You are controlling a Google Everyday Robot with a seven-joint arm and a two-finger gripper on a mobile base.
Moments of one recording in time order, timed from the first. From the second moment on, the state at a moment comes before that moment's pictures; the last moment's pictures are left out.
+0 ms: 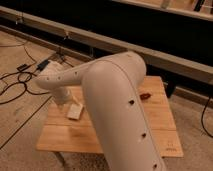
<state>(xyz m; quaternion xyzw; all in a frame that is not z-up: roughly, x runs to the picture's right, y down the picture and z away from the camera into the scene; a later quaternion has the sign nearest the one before) -0.207 0.115 0.815 -0.26 0.22 0.49 0.80</state>
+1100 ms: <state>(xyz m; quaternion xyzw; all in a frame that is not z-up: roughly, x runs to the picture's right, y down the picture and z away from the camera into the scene) -0.212 0.144 0.868 -0.23 0.23 0.47 0.82</state>
